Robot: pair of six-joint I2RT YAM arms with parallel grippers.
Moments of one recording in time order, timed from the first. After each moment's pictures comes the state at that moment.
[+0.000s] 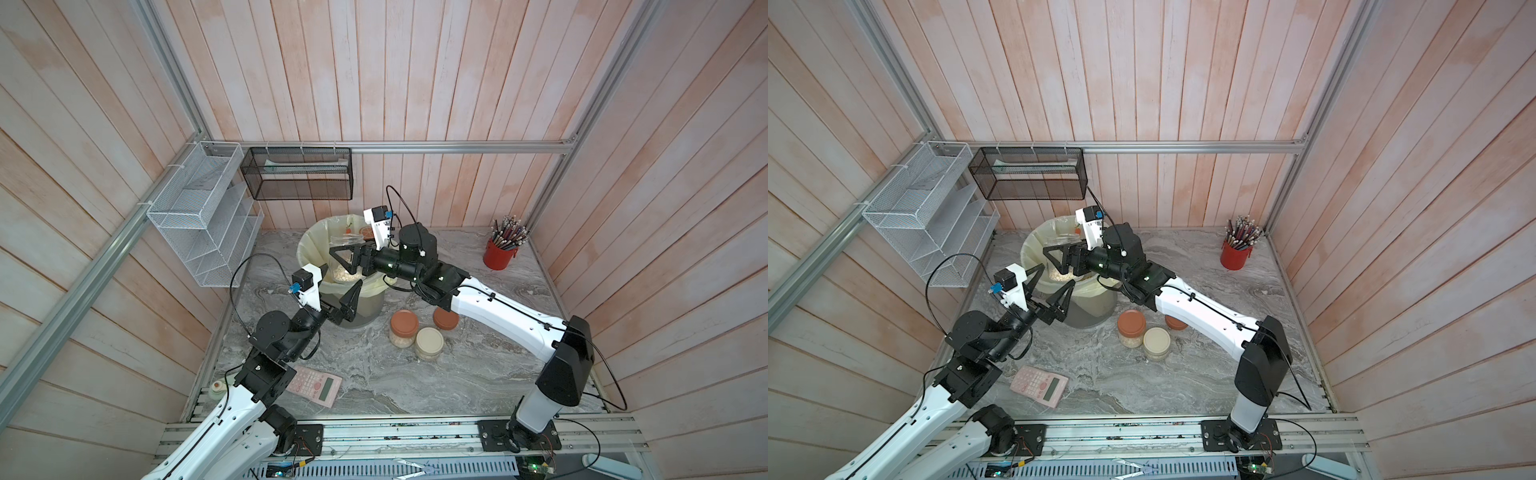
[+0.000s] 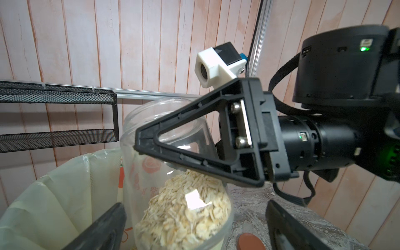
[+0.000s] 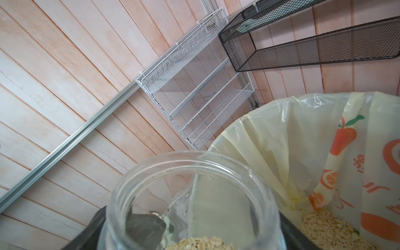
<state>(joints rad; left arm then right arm) -0.56 0.70 0.62 0.25 0.01 -0.11 0.91 1.71 1.59 0.05 -0.25 0.59</state>
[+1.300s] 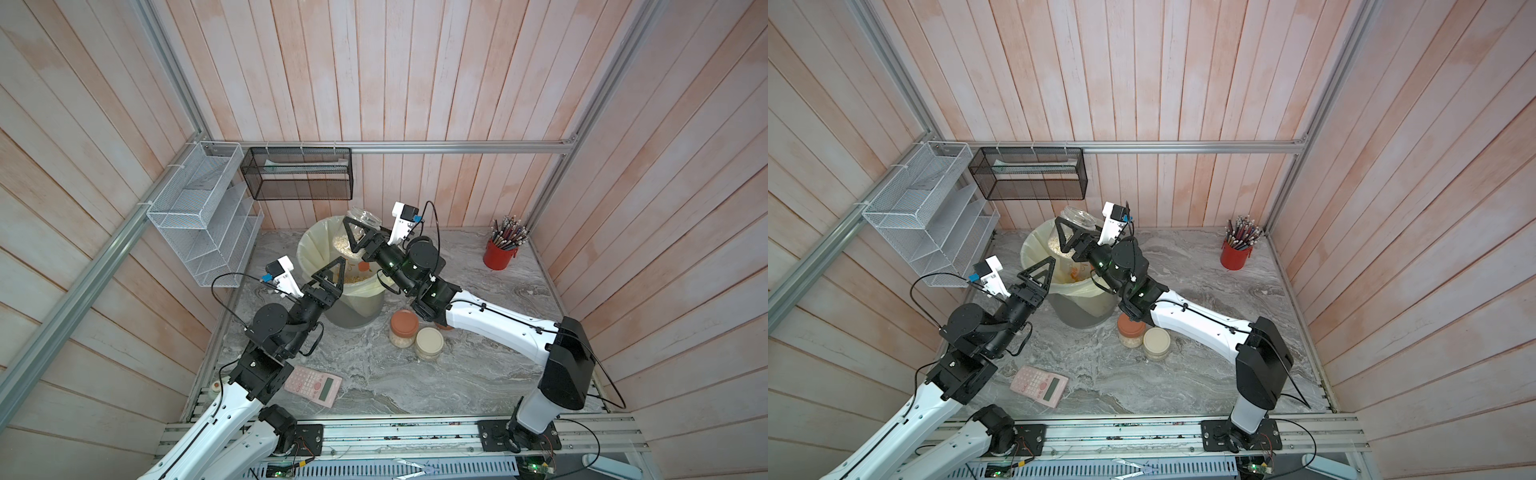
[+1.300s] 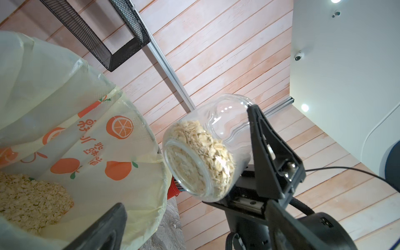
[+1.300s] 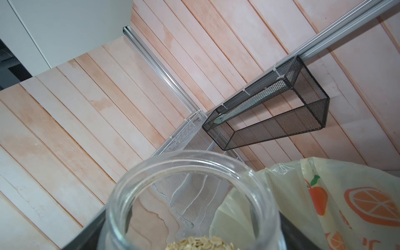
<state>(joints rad) -0.56 0.73 0.72 0.15 -0.09 -1.02 0.97 1.69 1.43 0.56 0.18 0.74</state>
